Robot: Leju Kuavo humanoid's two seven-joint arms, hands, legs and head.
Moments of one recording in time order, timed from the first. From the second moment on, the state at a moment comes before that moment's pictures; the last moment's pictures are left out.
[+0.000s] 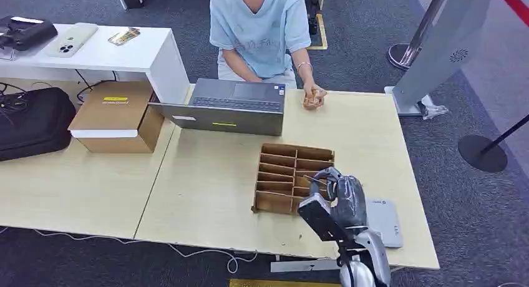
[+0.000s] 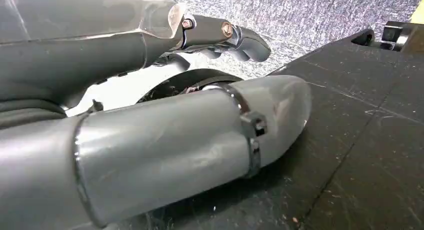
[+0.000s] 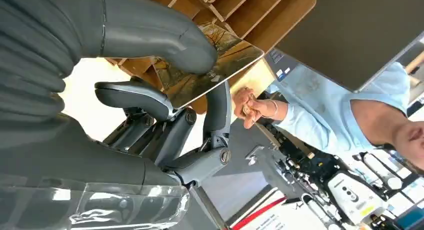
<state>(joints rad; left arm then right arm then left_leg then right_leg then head) -0.09 -0.21 0.15 -0.21 -1.42 0.00 0.09 0.05 0.08 0.21 -1.58 0.89 -0.20 -0.14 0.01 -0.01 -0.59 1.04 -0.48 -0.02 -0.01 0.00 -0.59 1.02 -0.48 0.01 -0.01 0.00</state>
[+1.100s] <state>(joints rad) -0.12 -0.19 -0.58 -0.69 -1.05 0.12 0.18 -0.02 0.08 0.30 -1.59 0.72 -0.37 -0.41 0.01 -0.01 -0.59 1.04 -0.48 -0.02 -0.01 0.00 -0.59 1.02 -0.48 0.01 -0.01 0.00</state>
